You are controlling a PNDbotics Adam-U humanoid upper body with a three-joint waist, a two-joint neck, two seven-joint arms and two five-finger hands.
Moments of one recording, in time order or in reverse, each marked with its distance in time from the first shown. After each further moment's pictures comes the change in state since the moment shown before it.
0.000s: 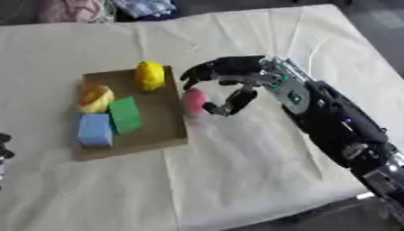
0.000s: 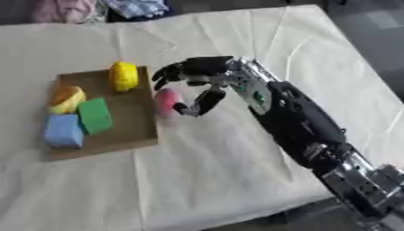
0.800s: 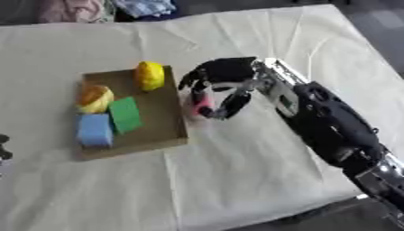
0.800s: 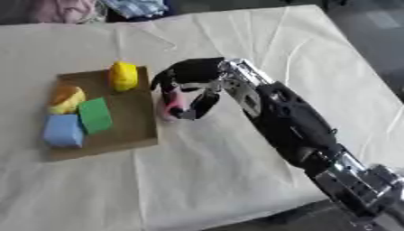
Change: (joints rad) left arm 0.000 0.000 0.000 0.000 0.000 0.000 0.000; right arm -0.004 0.023 -0.019 -0.001 0.168 -0.104 -0.104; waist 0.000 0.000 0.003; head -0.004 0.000
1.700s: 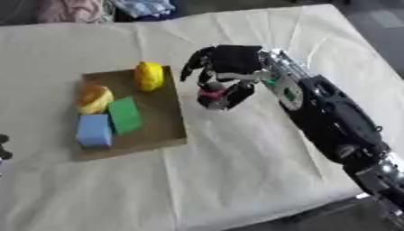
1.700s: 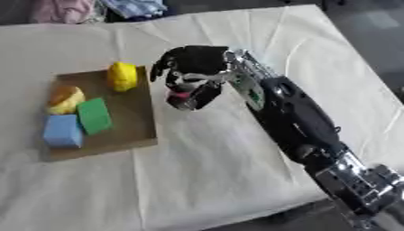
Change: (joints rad) left arm 0.000 0.000 0.000 0.000 0.000 0.000 0.000; right arm -0.029 -0.004 -0.012 -0.037 0.063 -0.113 -0.203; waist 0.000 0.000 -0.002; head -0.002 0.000
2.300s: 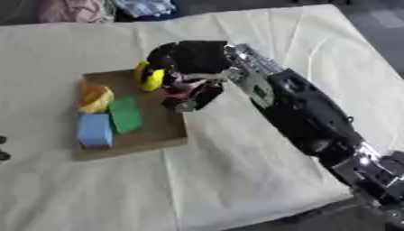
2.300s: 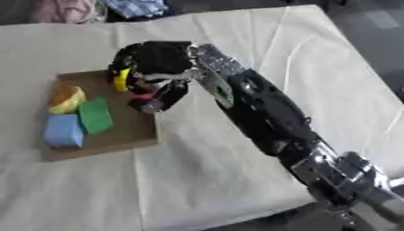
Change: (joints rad) left arm 0.000 0.000 0.000 0.000 0.001 -0.002 -0.002; right arm -0.105 0.167 0.124 -0.003 -0.060 0.001 0.052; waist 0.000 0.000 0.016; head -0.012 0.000
